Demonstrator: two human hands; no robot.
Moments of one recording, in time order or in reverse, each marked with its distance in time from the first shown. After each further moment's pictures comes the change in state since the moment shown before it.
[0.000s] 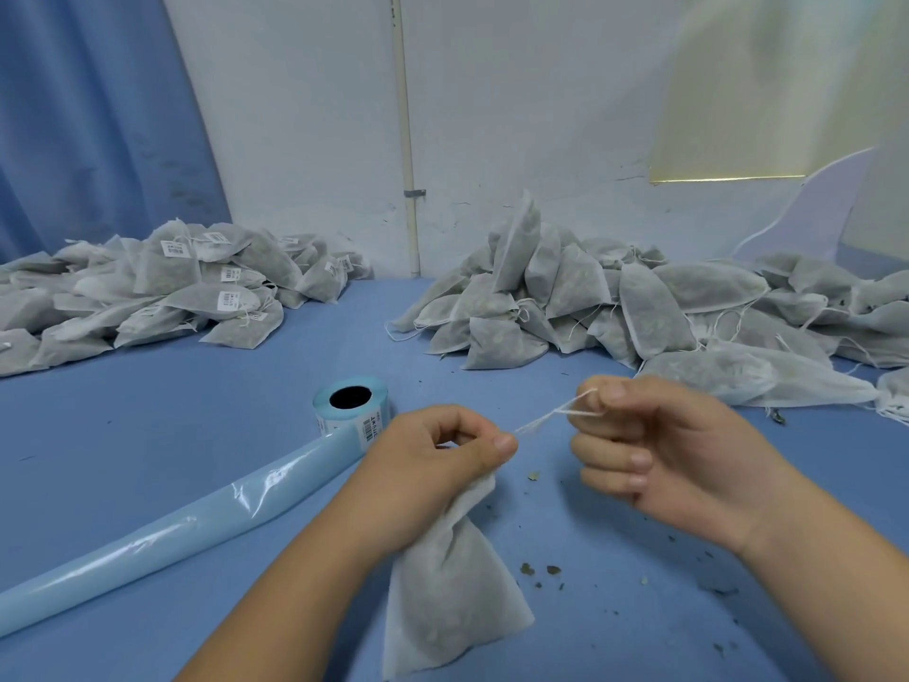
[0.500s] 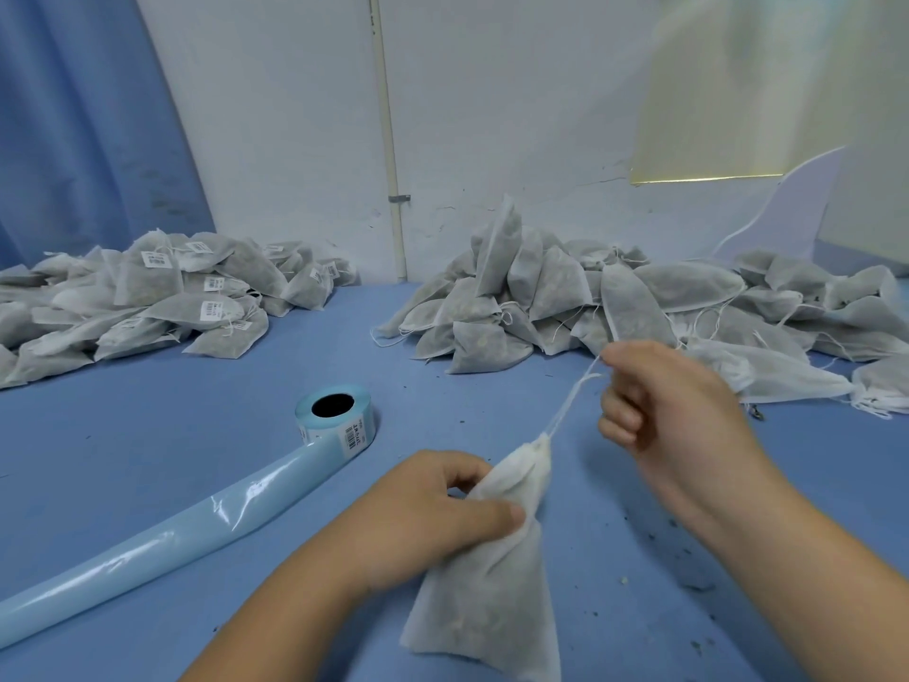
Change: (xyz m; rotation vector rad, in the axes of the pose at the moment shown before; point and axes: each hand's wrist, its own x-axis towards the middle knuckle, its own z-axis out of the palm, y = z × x) left_hand -0.009 0.002 0.010 0.226 -0.217 -0.118; right_hand 0.004 0.001 -0.001 -0.180 0.623 -0.471
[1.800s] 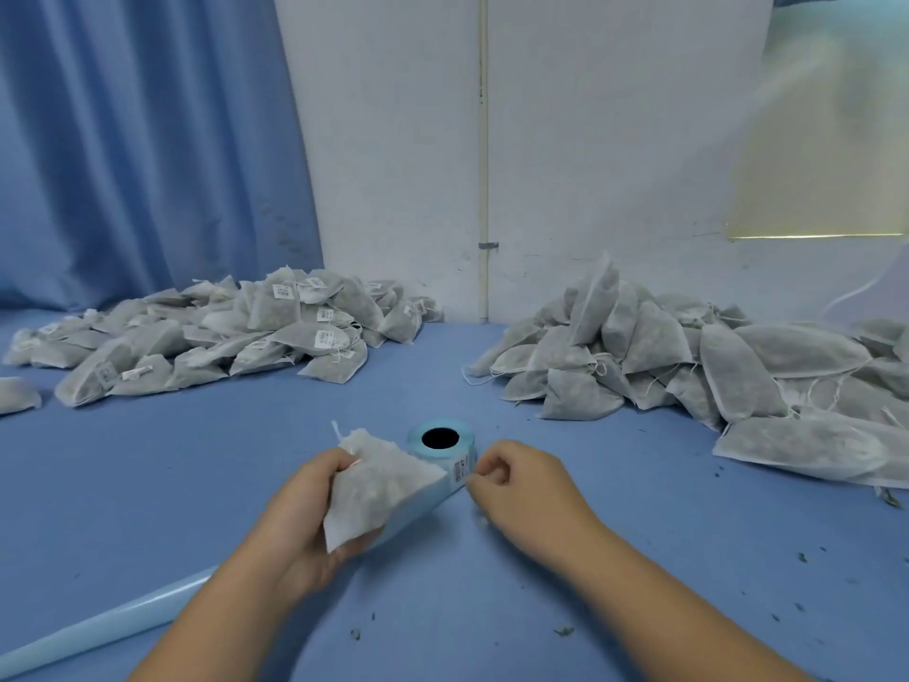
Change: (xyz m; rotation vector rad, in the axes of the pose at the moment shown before) left_hand -0.053 -0.056 -0.110 -0.947 0.587 -0.248; right_hand 0.003 0.099 0.118 -0.994 -0.430 -0.085
